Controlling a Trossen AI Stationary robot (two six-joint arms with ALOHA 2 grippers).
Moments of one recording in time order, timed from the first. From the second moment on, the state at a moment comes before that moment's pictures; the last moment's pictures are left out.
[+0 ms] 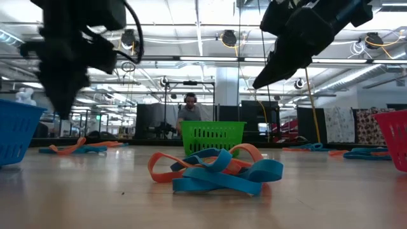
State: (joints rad) left arm -0.10 1.29 0.79 -0.95 -0.05 -0.44; right arm 0.15 1.36 0.78 -0.14 0.21 0.17
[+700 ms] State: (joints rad) left arm 0.75 1.32 0.79 -0.80 -0.18 0.04; right arm 0.15 1.36 0.78 -0.15 0.21 0.15
